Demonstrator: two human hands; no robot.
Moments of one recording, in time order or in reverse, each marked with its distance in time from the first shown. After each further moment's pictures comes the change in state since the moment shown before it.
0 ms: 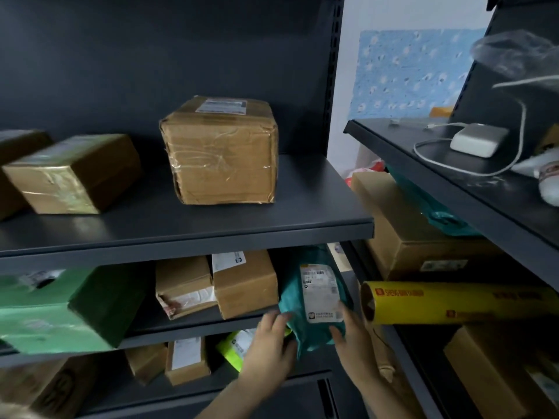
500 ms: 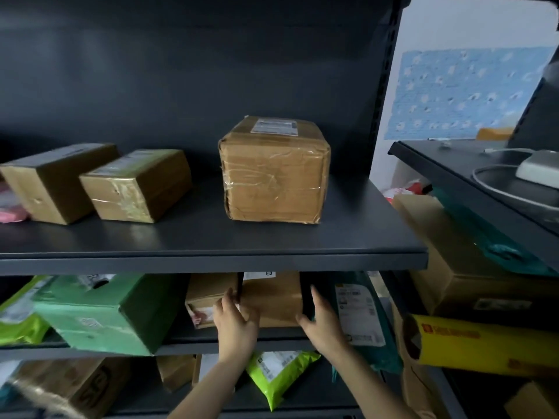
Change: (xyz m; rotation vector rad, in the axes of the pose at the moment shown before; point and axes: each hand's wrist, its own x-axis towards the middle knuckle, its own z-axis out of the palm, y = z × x) left_hand 0.024 -0.056 -0.075 -0.410 0.526 -0.469; right_hand 0.049 -0.103 0.056 0.077 -0.305 -0.096
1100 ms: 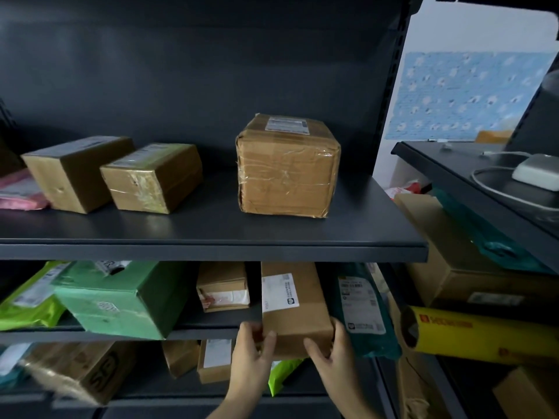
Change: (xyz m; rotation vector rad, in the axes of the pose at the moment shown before) left_hand -0.063 -0.020 -0.011 -0.107 -0.185 -0.027; right_hand -0.085 0.007 0.015 0.266 0.195 0.051
